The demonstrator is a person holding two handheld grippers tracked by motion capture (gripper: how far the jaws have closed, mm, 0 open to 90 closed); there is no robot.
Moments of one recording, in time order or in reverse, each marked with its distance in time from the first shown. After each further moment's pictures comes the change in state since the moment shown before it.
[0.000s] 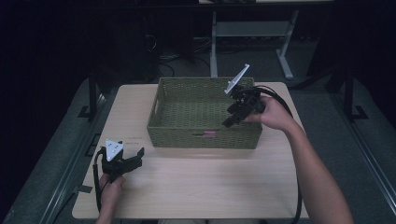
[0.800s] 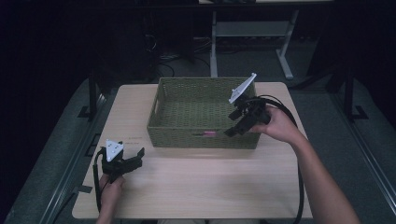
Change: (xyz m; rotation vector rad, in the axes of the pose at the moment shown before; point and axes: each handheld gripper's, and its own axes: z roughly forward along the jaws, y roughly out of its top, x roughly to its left) left arm 0.000 0.000 0.000 0.004 -0.005 0.005; right arm 0.033 -0.018 -0.006 -0.064 -0.002 -0.032
